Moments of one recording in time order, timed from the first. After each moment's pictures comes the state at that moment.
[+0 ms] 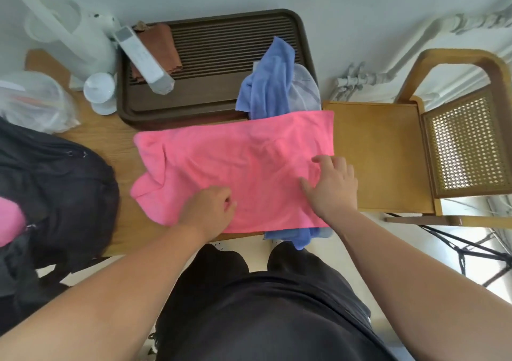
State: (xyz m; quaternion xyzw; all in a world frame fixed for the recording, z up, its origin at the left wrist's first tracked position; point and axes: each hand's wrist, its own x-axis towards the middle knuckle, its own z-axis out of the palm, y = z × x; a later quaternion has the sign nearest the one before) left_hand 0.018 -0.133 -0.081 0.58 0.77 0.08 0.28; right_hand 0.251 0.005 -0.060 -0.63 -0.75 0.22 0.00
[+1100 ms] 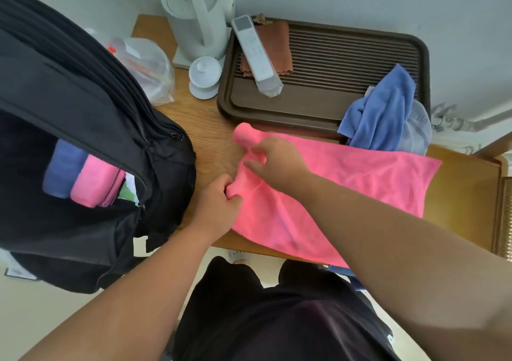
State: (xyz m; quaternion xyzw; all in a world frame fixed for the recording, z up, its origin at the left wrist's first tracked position) left_hand -0.094 -0.187 -0.059 0.21 0.85 0.34 0.35; right_hand -0.032 -0.020 -0.049 -0.31 -0.89 0.34 -0.05
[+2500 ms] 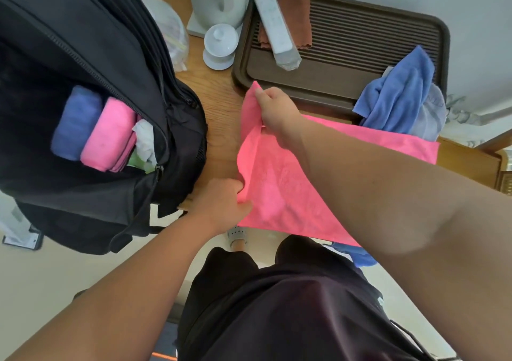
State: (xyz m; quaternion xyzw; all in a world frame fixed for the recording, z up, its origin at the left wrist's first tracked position) left_hand -0.085 -0.232 -0.043 0.38 0.84 0.14 0.36; right_hand -0.092 -0.023 -0.049 -0.47 -0.62 0.63 0.02
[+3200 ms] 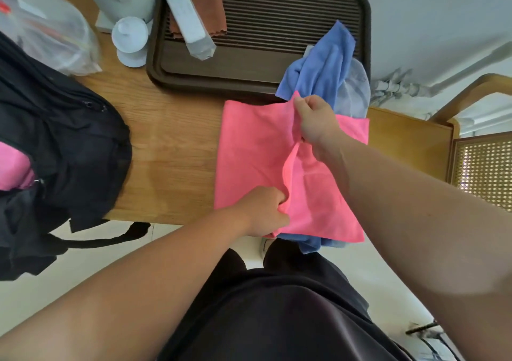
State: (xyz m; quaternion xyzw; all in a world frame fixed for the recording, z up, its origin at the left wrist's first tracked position) left_hand 0.062 -0.097 -0.050 0.46 0.69 0.12 0.55; right_hand 0.100 0.088 -0.063 -0.56 -0.59 0.56 0.14
